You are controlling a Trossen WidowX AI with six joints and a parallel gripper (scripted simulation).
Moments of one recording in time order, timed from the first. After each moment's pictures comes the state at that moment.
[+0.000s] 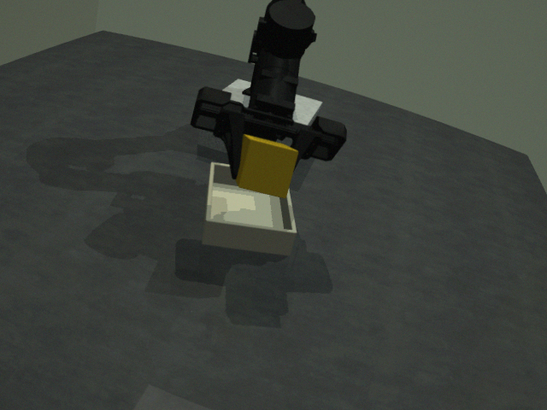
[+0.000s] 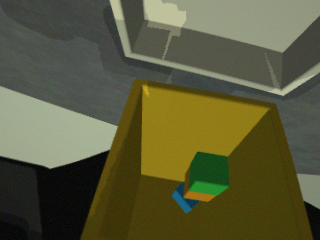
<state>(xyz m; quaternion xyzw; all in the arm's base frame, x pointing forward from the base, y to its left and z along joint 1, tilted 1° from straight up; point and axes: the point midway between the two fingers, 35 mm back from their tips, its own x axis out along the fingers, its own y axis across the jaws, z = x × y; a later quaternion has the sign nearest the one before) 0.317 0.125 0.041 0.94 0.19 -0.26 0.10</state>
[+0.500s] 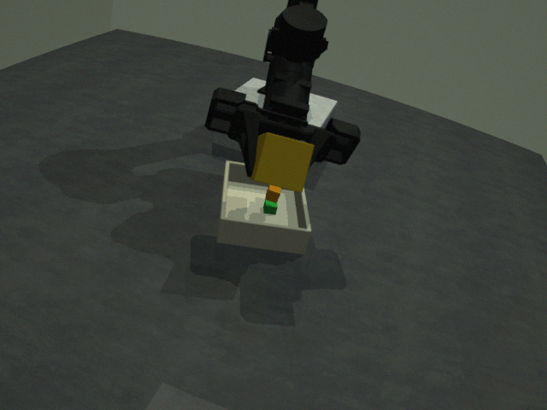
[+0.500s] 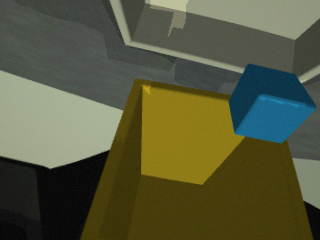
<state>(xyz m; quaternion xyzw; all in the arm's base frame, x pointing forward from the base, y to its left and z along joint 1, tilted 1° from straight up) 0.318 0.125 0.040 0.95 0.19 -0.21 0.10</state>
